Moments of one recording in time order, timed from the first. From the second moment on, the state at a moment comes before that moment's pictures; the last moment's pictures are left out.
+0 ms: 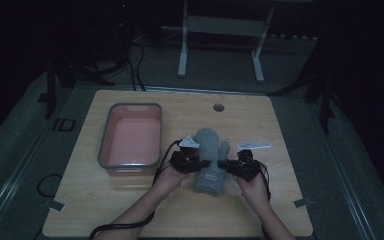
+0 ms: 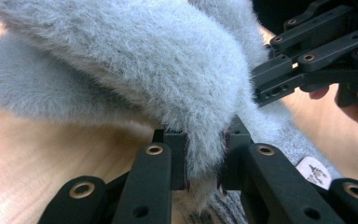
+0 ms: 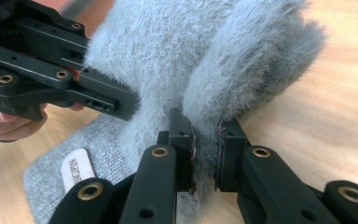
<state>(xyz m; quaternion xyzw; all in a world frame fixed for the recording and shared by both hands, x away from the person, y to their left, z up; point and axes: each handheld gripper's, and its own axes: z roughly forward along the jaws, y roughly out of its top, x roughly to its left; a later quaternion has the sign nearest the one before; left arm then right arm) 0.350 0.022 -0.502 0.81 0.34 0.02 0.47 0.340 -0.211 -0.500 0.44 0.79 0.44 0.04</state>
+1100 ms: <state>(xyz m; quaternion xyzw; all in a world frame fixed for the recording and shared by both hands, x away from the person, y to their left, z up) 0.362 0.121 -0.416 0.80 0.35 0.08 0.49 0.372 -0.123 -0.411 0.36 0.79 0.49 0.04</state>
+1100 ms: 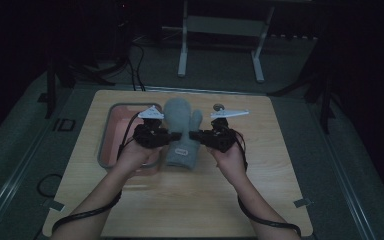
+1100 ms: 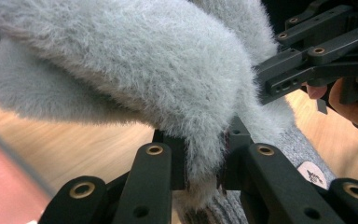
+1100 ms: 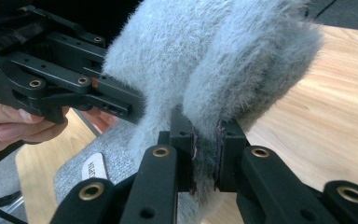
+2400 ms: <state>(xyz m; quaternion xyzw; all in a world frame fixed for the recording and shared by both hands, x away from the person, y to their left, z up) 0.406 0.225 -0.475 0.80 0.47 0.08 0.37 0.438 0.023 -0.477 0.36 0.83 0.42 0.01</state>
